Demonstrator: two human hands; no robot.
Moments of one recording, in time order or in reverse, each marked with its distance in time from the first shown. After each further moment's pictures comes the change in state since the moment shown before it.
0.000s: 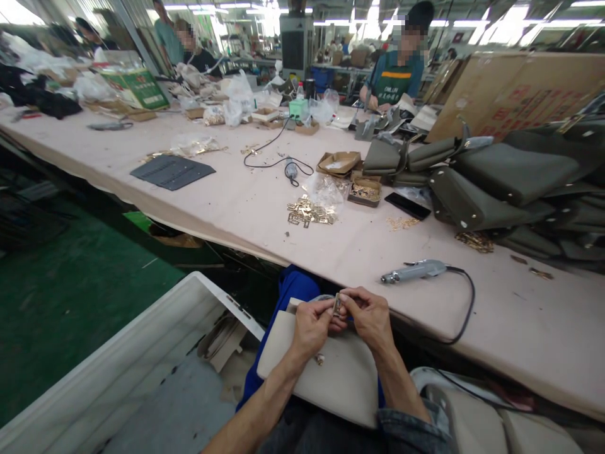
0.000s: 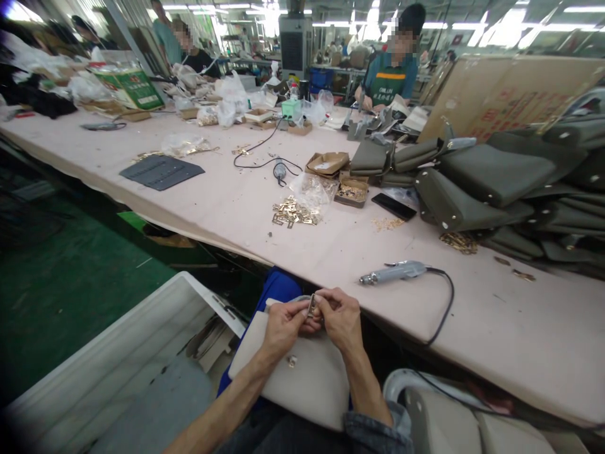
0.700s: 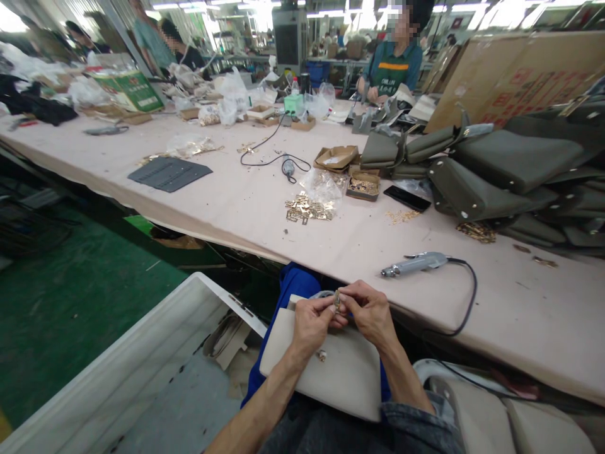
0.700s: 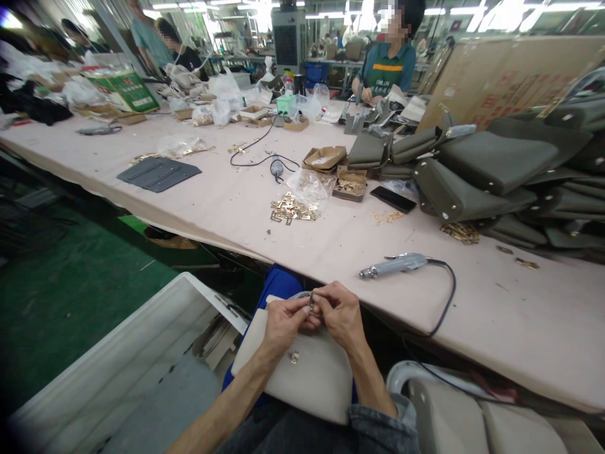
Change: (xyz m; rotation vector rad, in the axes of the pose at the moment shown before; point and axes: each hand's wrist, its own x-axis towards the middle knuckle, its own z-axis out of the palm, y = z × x) left_hand 0.000 -0.004 0.002 -0.062 0.043 0.005; right_hand -0.003 -0.001 -0.002 -0.006 -0.060 -0.126
